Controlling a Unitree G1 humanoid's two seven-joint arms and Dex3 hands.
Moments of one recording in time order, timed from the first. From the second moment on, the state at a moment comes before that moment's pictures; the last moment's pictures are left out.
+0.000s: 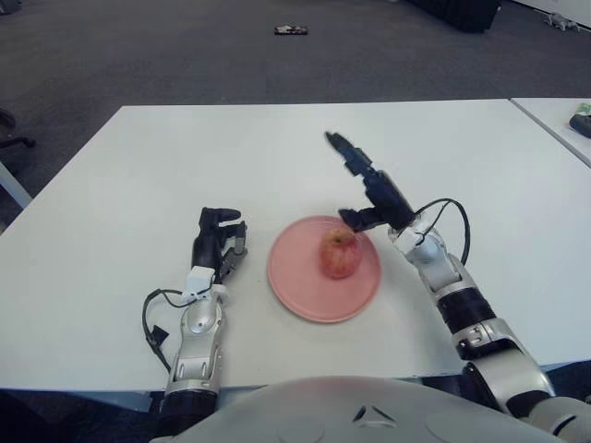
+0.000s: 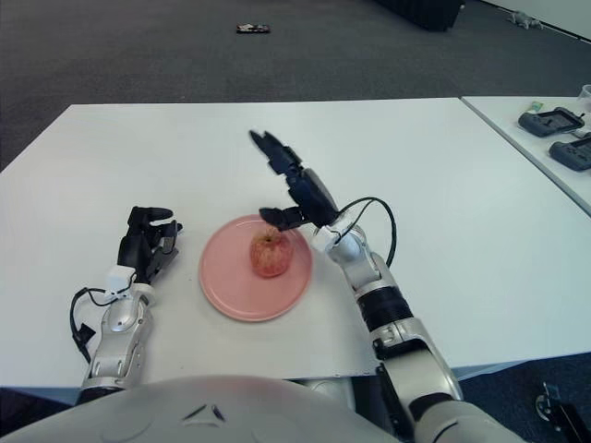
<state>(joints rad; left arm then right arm) 0.22 -0.04 0.04 0.06 0.07 -0.27 0.13 -0.29 -0.16 0.18 0.43 -0.34 -0.85 -0.10</state>
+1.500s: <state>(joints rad) 0.17 -0.02 0.04 0.13 0.06 -0.31 0.13 -0.13 0.05 -0.01 0.39 -0.14 -0.44 -0.27</state>
